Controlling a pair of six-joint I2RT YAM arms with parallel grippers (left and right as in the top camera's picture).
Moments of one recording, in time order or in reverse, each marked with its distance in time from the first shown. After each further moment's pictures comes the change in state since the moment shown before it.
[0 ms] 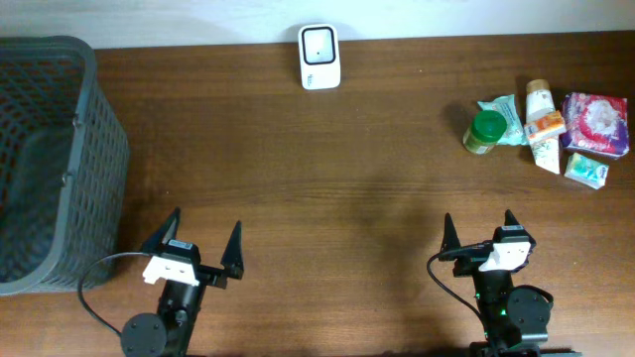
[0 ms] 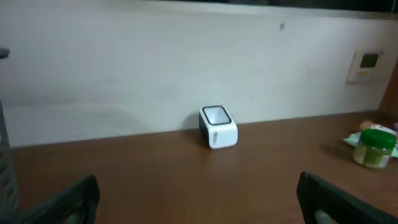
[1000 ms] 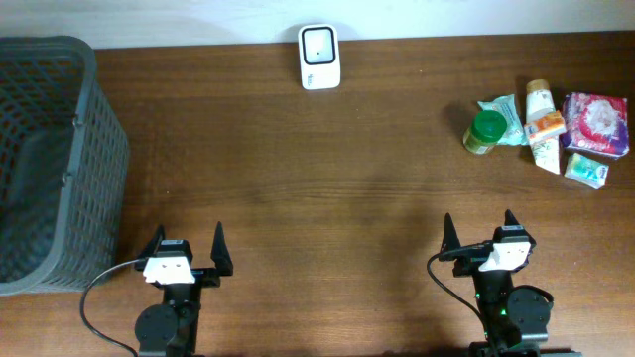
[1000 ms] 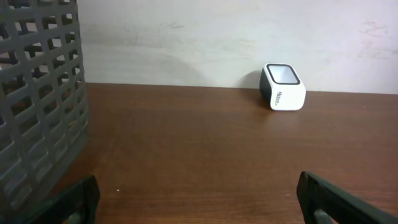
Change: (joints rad) left arm 0.040 -0.084 -0.132 -0.105 -0.214 -0.016; right arm 0.000 0.000 0.000 0.000 0.000 0.000
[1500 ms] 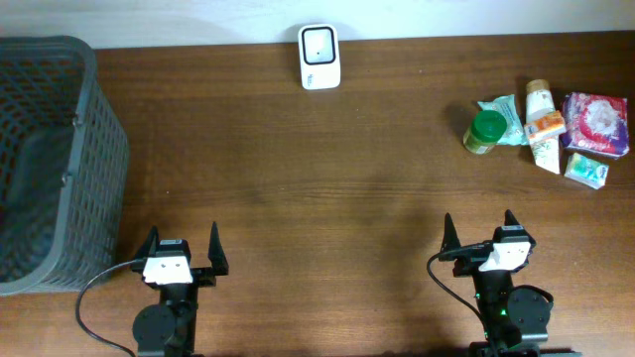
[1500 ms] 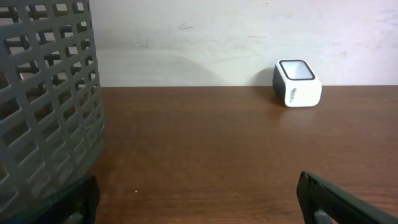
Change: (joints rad) left arm 0.039 0.000 0.000 -0.001 0.003 0.059; right arm 0.000 0.000 0.000 0.000 0.000 0.000
